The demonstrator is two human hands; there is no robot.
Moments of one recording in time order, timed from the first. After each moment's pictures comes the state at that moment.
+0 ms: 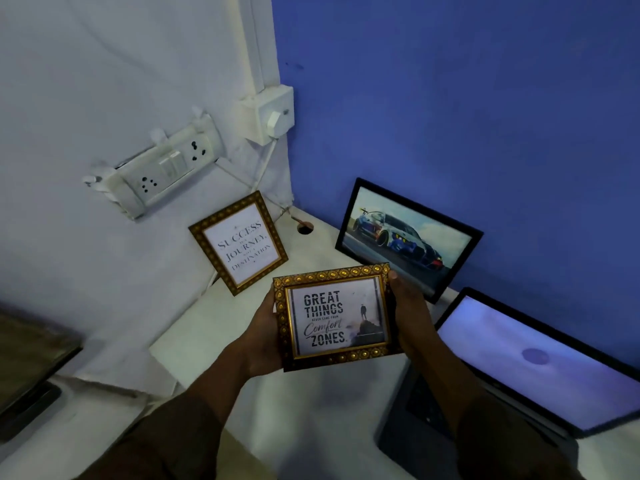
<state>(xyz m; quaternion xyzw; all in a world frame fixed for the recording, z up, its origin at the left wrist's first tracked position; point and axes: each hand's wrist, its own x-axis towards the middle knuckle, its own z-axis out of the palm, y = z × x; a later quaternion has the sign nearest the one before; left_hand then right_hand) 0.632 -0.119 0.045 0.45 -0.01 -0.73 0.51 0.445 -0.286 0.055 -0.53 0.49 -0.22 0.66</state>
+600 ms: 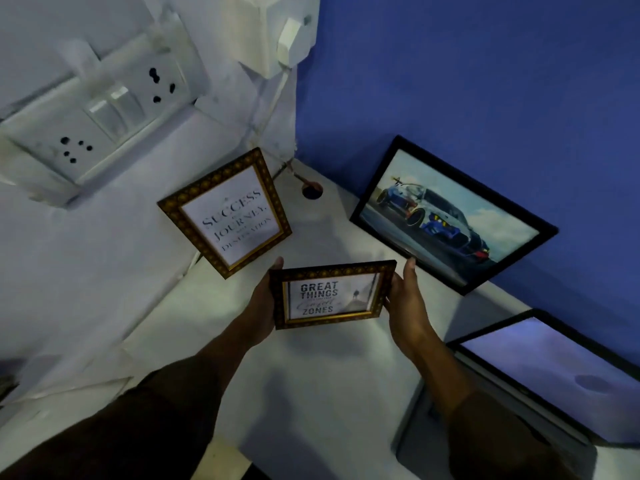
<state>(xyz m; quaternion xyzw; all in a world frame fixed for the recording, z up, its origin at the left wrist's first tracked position) 0.727 -0.174 -0.073 0.56 0.03 -0.63 0.54 0.521 -0.312 -0.031 -0.42 0.55 -0.14 0.71</state>
